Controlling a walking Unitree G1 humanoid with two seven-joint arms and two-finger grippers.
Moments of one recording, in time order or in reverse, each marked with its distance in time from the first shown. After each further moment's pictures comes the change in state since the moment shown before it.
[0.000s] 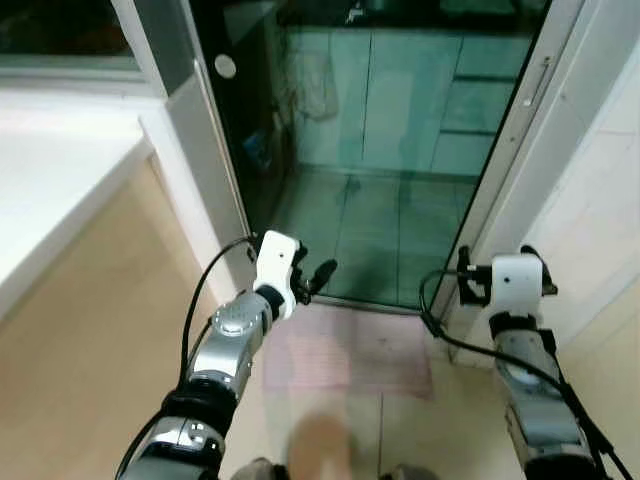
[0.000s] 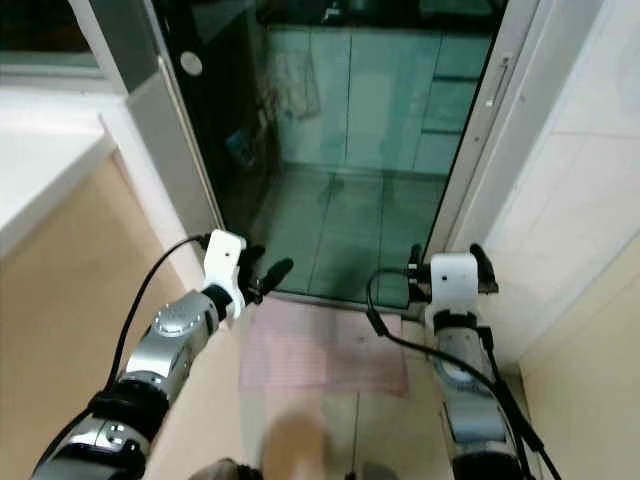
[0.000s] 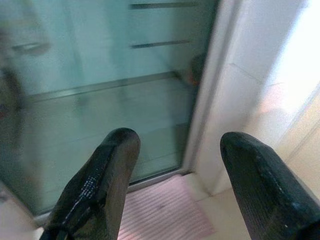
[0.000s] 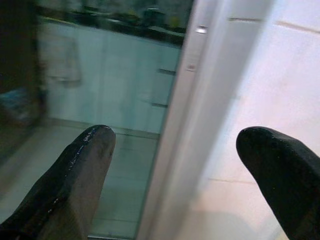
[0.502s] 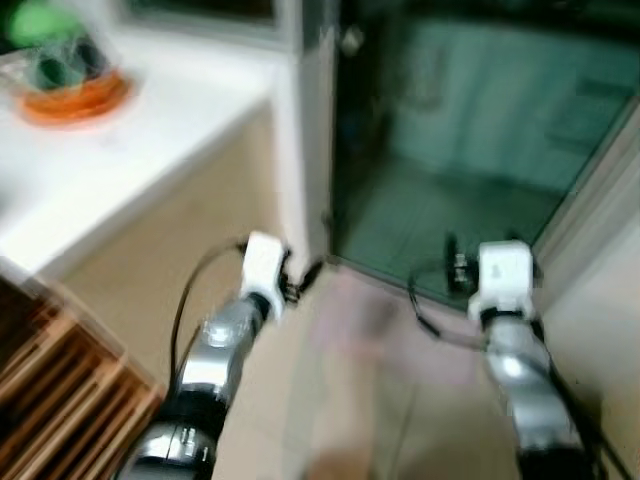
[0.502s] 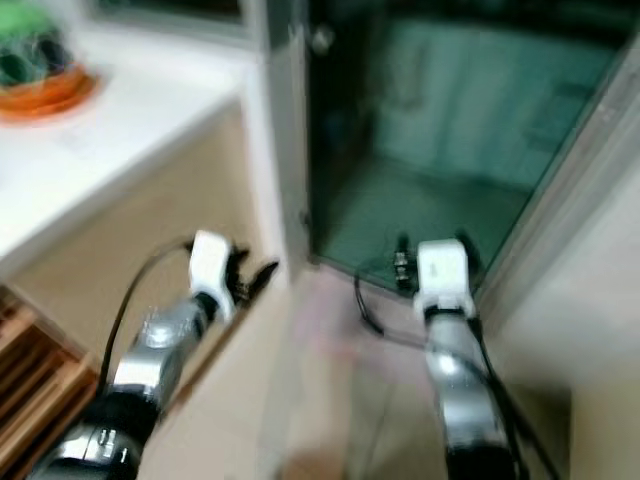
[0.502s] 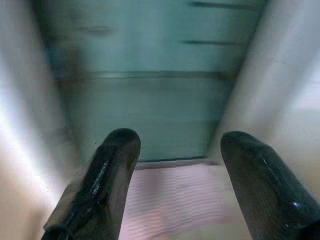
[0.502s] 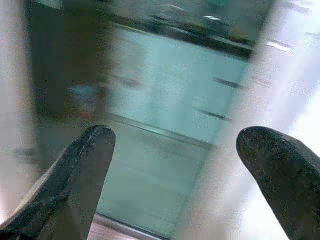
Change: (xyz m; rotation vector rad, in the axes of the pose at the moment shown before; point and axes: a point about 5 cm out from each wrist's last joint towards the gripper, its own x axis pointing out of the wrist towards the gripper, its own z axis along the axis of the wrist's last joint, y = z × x) left arm -0.006 0.004 -0.001 -0.014 -0.030 0.026; right arm 0.003 0.008 0.006 0.009 -0.032 0.054
